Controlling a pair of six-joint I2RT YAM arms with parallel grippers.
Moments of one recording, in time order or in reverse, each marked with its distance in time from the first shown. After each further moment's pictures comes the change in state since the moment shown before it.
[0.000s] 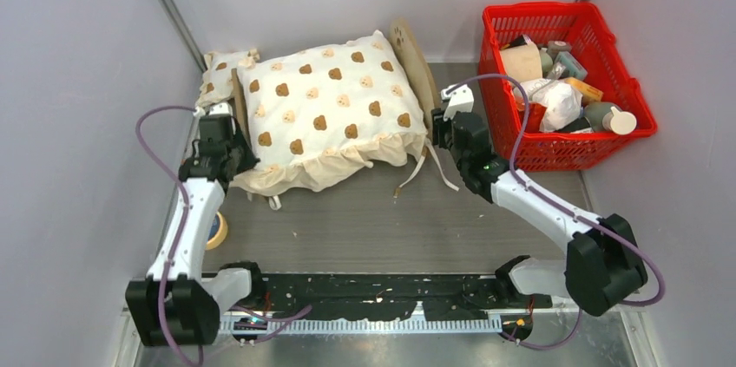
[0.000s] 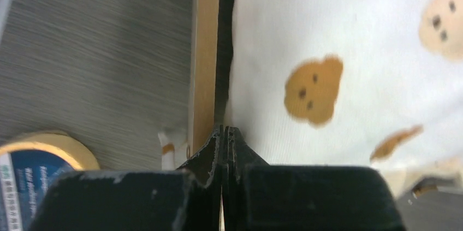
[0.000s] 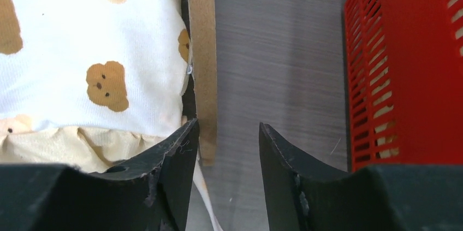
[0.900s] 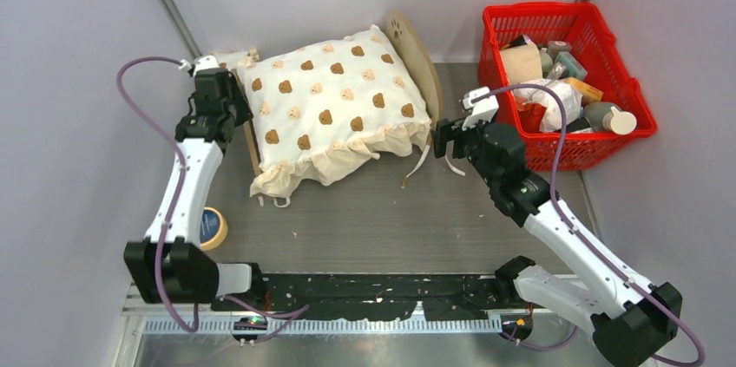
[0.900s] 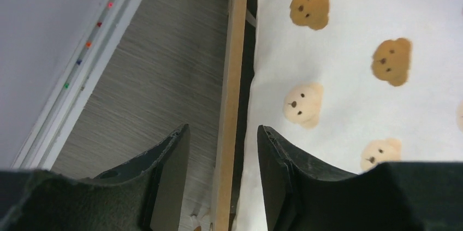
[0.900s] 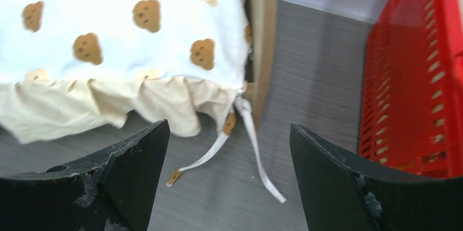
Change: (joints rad) left arm -0.053 0.095 0.291 0.042 -0.218 -0.016; right arm -0.036 -0.284 0.056 -0.219 -0.193 0.013
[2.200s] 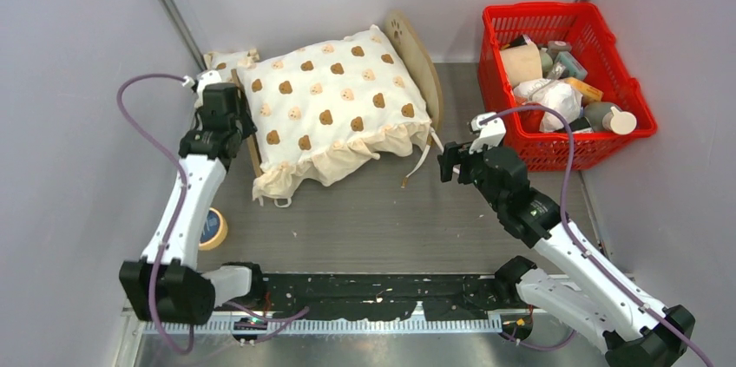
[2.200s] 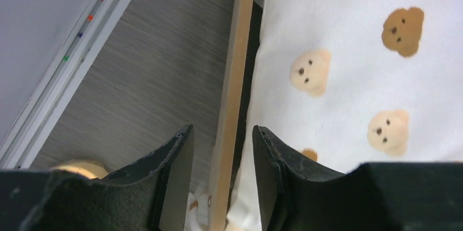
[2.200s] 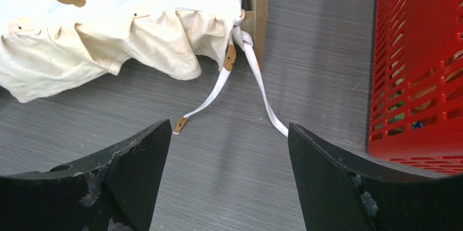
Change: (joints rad) left arm -0.085 -0.109 -0.133 -0.046 -0.088 -0.108; right arm 0.091 -0.182 -0.113 -0.212 0.094 0.145
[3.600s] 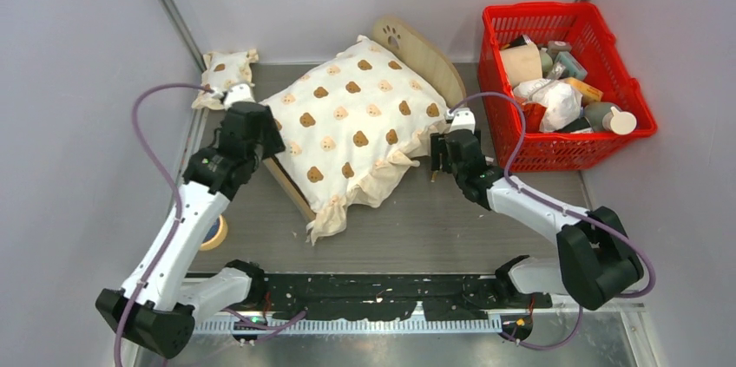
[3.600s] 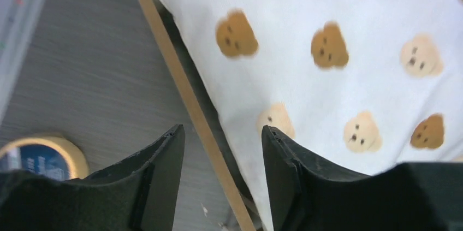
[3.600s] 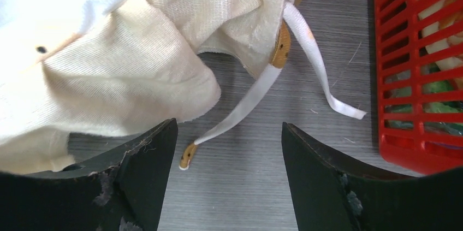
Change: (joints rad) left arm -0.307 -0.101 -0.038 -0.160 -0.005 -0.099; right arm -0.092 0.510 -0.048 0.317 0.116 0.011
